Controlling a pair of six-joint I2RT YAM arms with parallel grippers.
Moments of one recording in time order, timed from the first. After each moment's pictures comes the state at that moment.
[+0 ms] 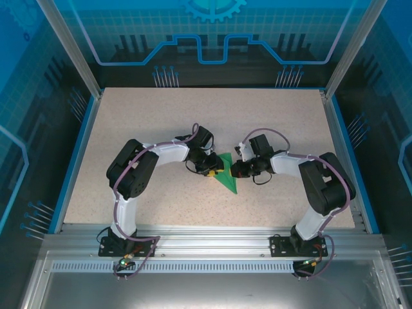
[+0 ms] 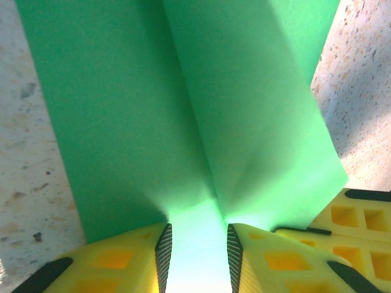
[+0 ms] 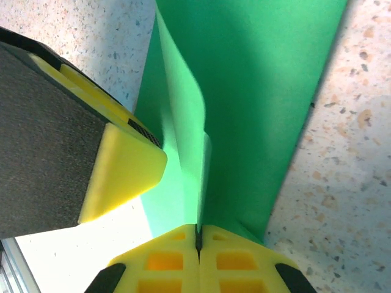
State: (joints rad) left arm -0.57 2.02 1.25 -0.39 0.53 -0.87; right arm 0.38 1.70 0.80 -0.18 -0.58 0.27
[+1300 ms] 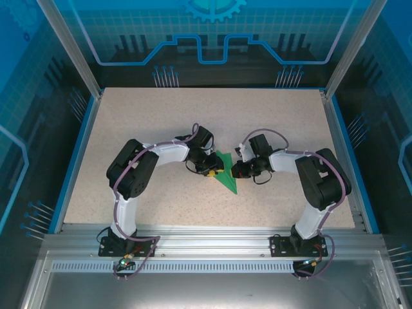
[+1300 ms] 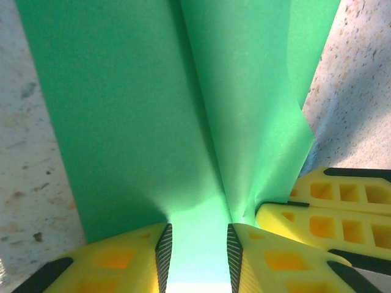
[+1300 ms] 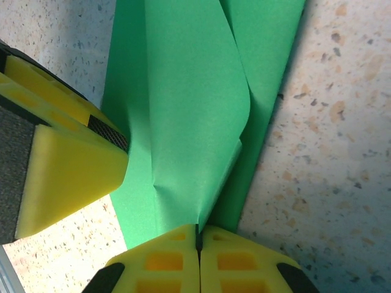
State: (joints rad) left arm -0.57 2.02 1.25 -0.39 0.53 -0.87; right arm 0.36 1.76 0.83 -0.22 -0.58 0.24
